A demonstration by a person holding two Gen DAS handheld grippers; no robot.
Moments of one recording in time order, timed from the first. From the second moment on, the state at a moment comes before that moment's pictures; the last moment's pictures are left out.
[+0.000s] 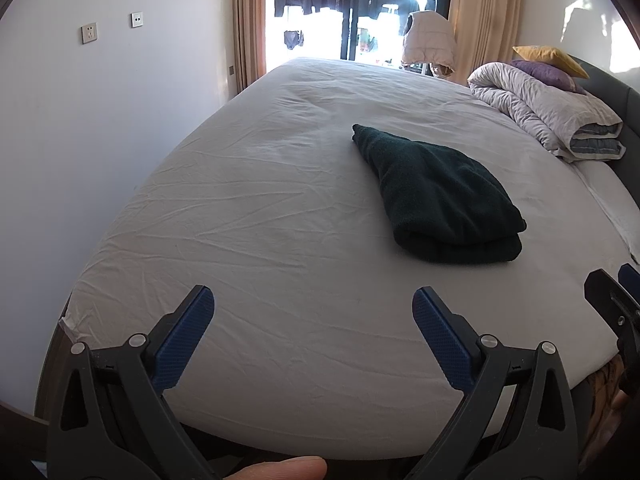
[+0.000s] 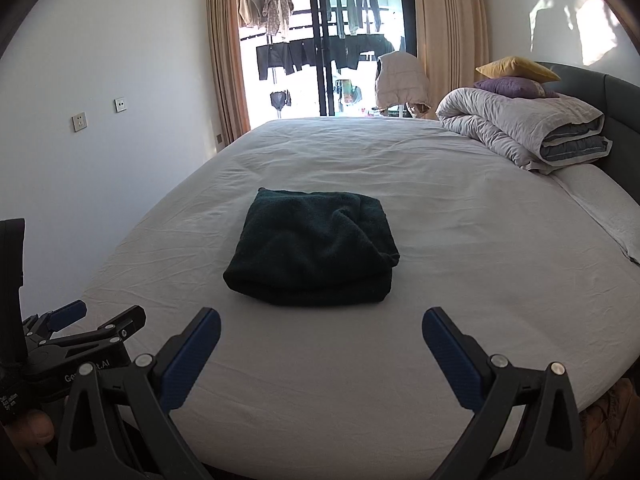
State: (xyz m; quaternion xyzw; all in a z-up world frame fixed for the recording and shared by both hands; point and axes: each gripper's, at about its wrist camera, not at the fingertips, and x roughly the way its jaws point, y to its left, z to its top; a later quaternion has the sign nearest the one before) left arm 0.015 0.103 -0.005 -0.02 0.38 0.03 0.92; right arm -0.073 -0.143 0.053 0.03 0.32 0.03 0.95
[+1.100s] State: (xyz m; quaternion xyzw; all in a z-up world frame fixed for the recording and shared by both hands) left arm 0.015 0.092 -0.007 0.00 0.37 0.03 0.93; right arm -0.076 -0.146 0.043 0.04 0.32 0.03 0.94
